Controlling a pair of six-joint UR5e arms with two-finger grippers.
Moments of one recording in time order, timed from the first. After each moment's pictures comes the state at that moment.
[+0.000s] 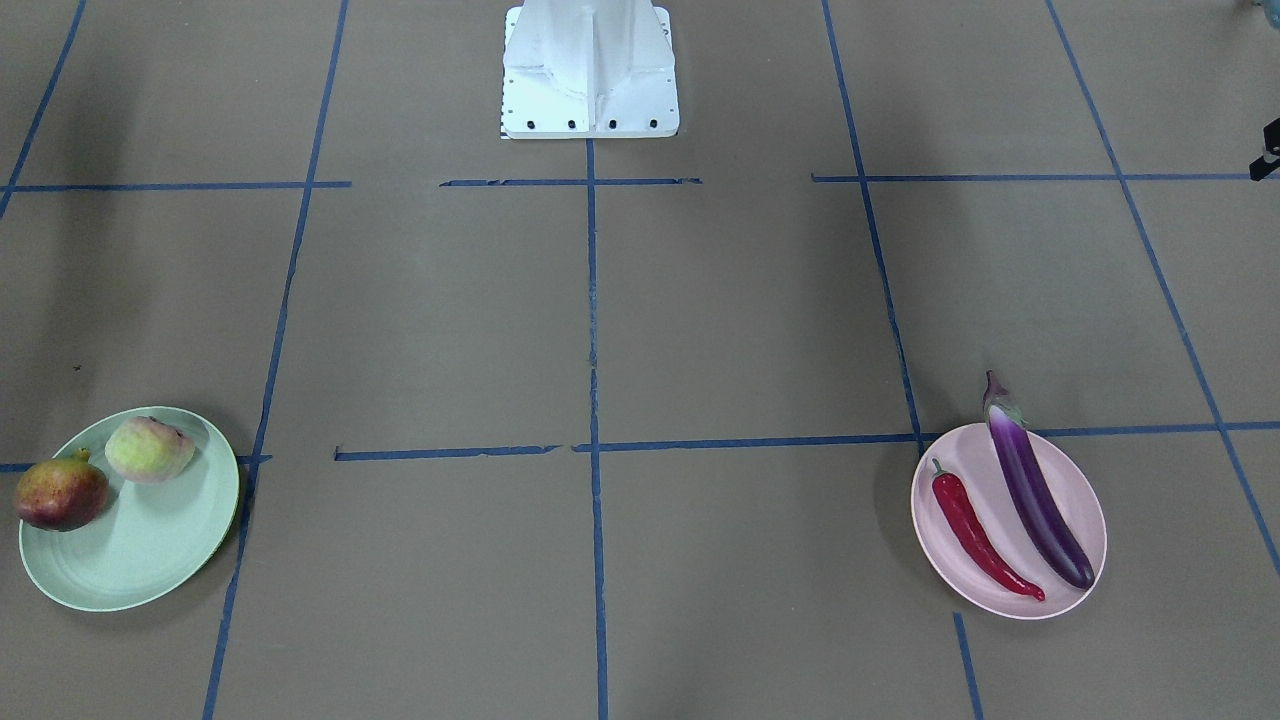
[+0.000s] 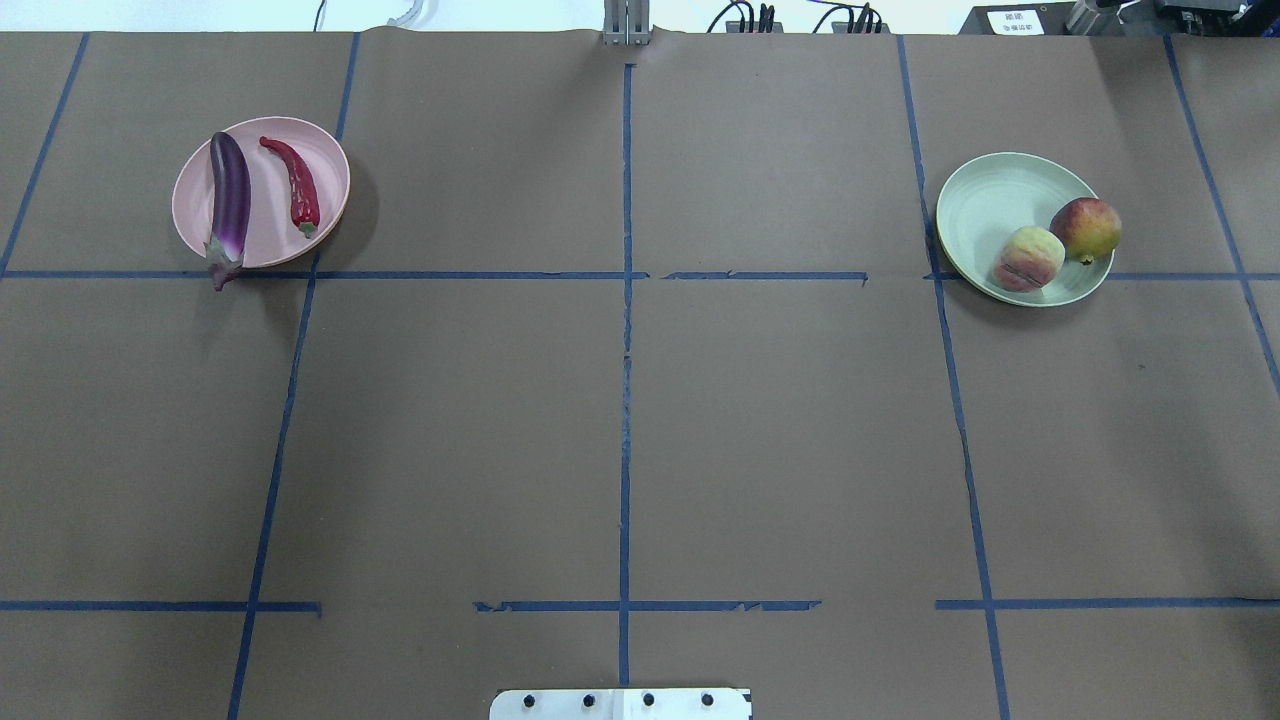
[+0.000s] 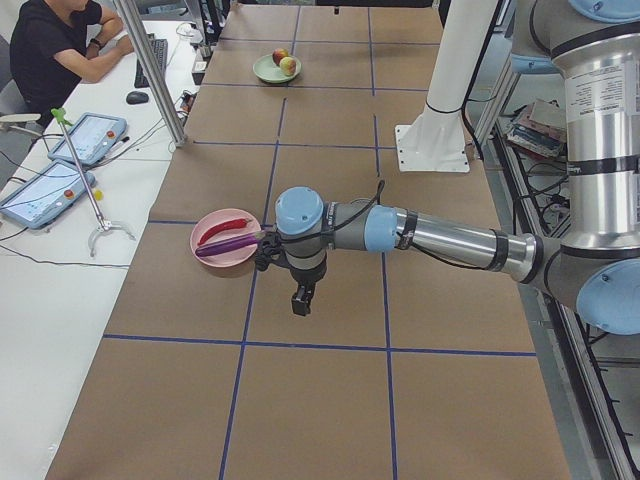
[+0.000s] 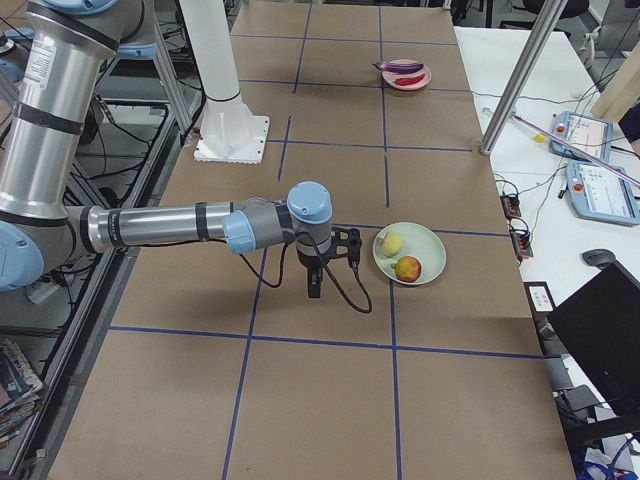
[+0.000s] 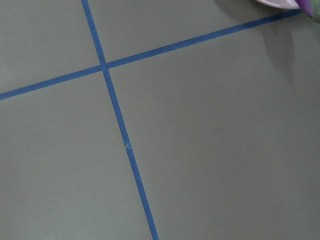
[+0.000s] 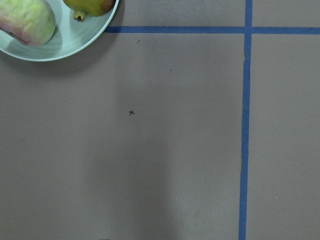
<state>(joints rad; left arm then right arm) -1.49 -1.39 -1.93 -1.41 -2.38 0.18 1.37 -1.90 1.99 -1.39 2.36 0.32</state>
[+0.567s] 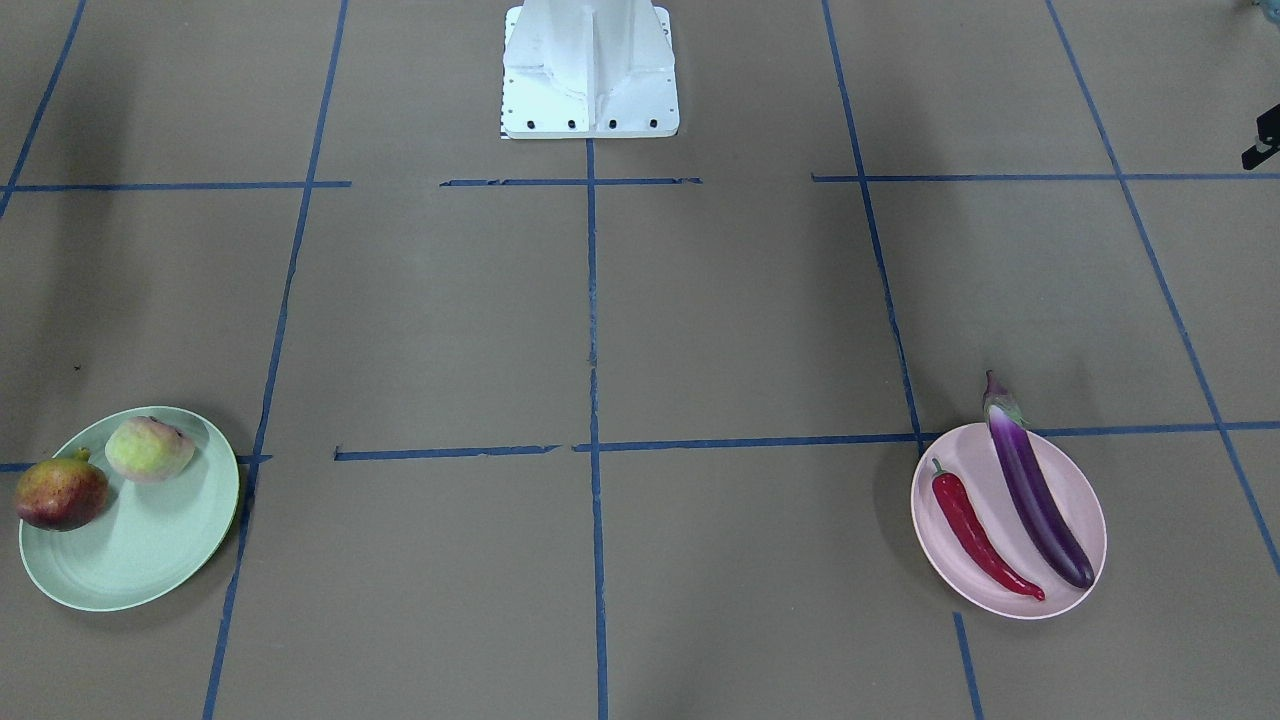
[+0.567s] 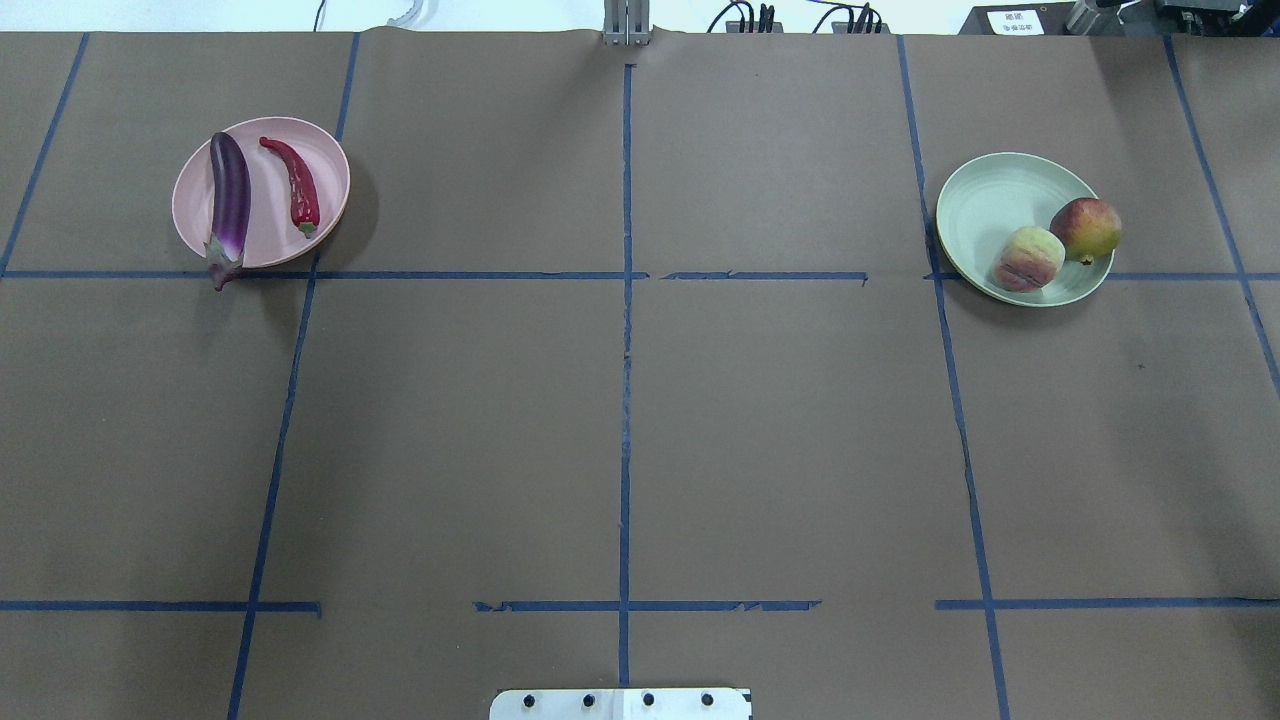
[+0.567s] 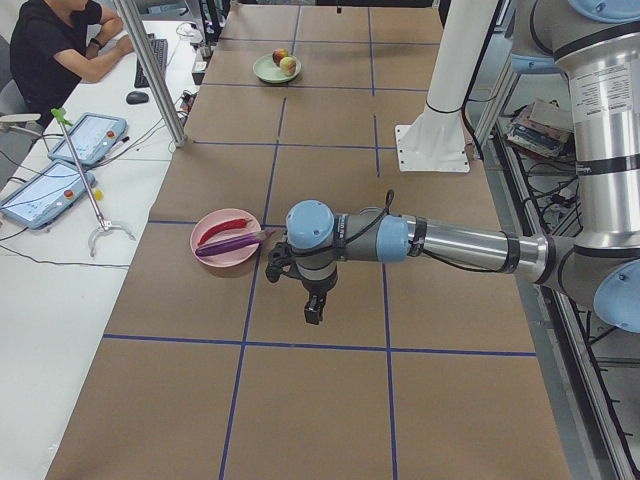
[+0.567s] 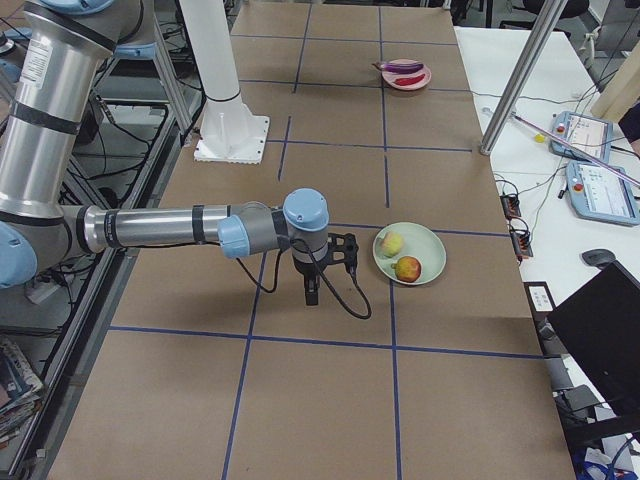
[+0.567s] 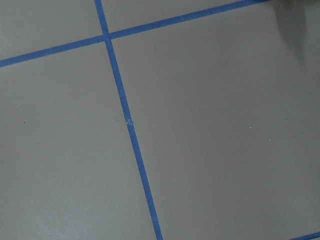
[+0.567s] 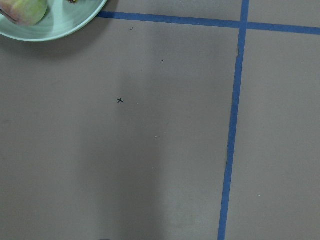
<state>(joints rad) -1.49 -1.35 -1.92 -1.43 -2.39 0.18 1.40 -1.91 1.97 -1.41 2.35 0.18</state>
